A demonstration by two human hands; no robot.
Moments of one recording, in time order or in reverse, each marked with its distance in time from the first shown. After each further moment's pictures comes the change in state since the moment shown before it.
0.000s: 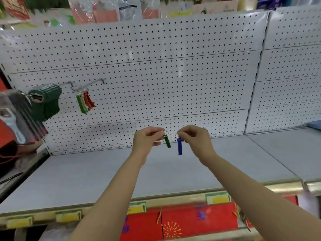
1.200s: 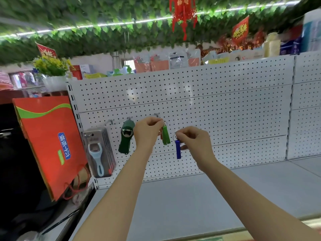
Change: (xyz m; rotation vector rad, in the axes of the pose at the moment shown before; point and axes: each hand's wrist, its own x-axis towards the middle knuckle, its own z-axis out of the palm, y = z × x) left_hand 0.031 0.148 -0.232 0.116 0.241 0.318; right_hand -0.022 -0.175 0.236 0.211 0.089 -0.189
